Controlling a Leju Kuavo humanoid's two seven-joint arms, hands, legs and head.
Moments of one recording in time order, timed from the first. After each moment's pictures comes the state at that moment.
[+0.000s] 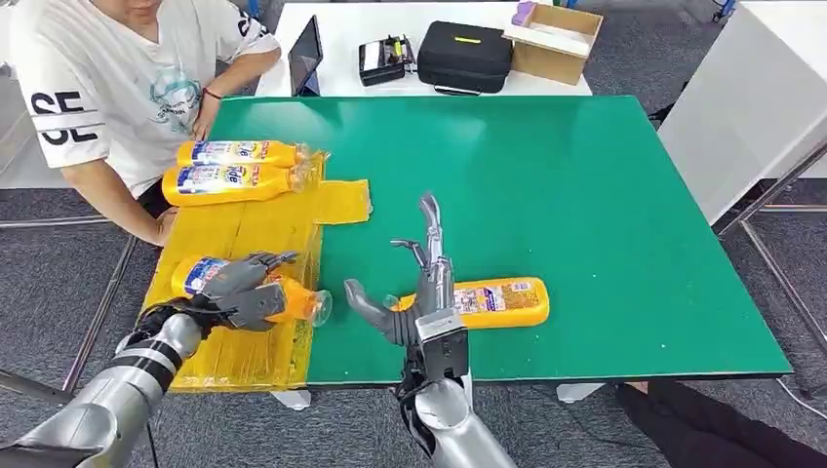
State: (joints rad) left arm -0.70 0.07 -0.28 -0.45 -0.86 -0.14 -0.54; right arm -0.15 0.28 0.59 -1.35 0.17 -0.34 -0.69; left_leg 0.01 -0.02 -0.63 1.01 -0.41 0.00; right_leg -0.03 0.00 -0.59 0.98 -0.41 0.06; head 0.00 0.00
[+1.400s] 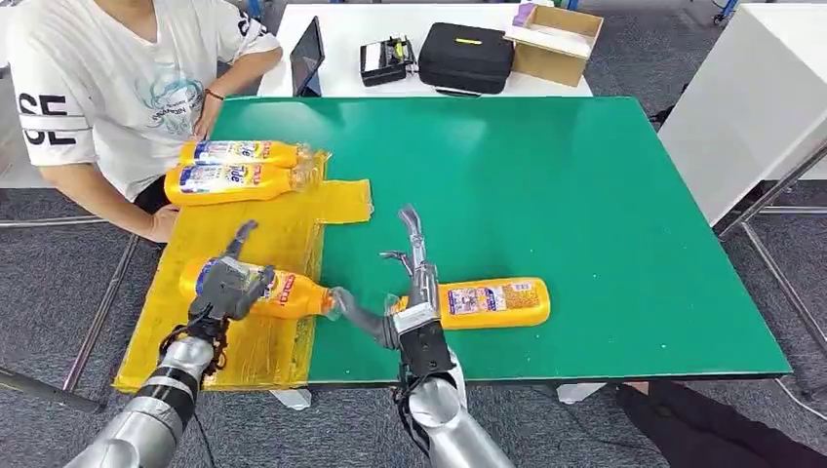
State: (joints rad) left arm -0.54 -0.04 -0.08 -0.64 -0.30 0.21 -0.61; right arm -0.18 0.29 0.58 -1.23 0.26 -0.32 -0.64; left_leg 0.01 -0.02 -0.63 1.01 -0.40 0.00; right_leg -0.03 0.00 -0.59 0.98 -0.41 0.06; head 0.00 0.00
